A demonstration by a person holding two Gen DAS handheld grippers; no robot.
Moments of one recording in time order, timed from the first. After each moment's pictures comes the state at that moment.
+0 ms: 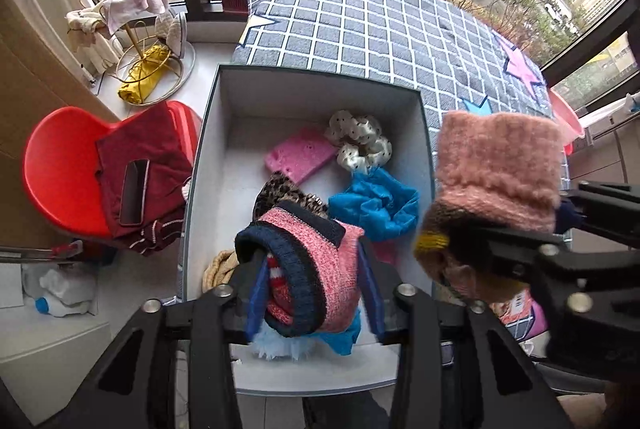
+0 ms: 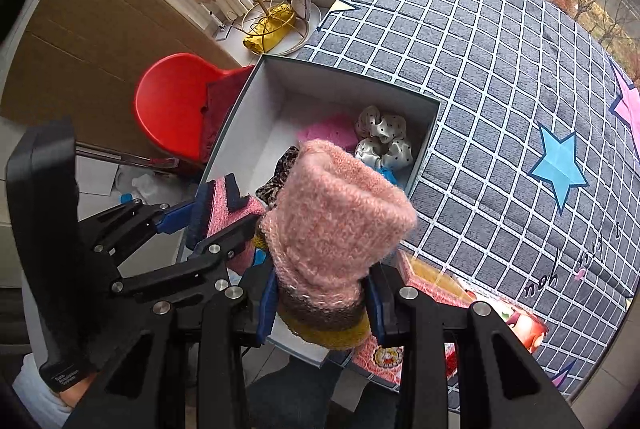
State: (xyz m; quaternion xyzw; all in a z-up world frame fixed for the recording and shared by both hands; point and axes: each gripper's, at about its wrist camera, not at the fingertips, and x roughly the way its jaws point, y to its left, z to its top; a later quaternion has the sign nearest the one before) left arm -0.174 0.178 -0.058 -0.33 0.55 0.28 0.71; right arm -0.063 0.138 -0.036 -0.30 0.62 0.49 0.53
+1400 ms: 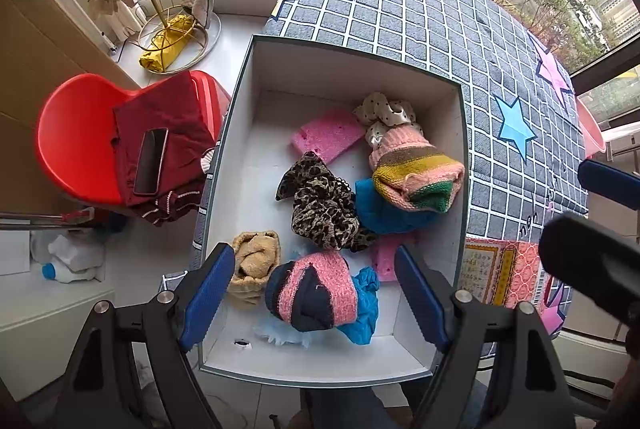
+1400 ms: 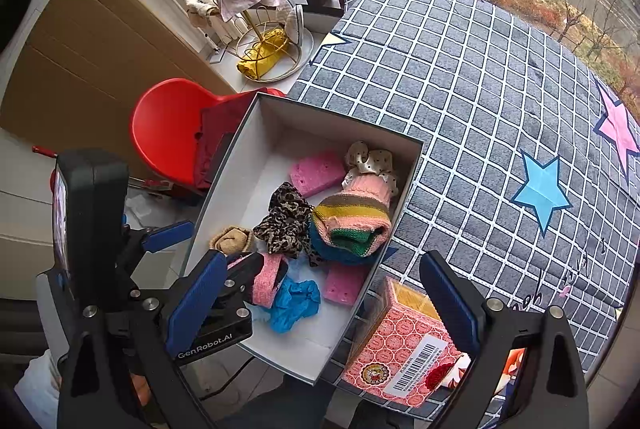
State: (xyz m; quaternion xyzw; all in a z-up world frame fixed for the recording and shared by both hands) left arm -0.181 0.189 -0.073 -0.35 0.58 0.32 0.66; right arm -0.054 0.143 -0.012 -0.29 0.59 0.50 0.56
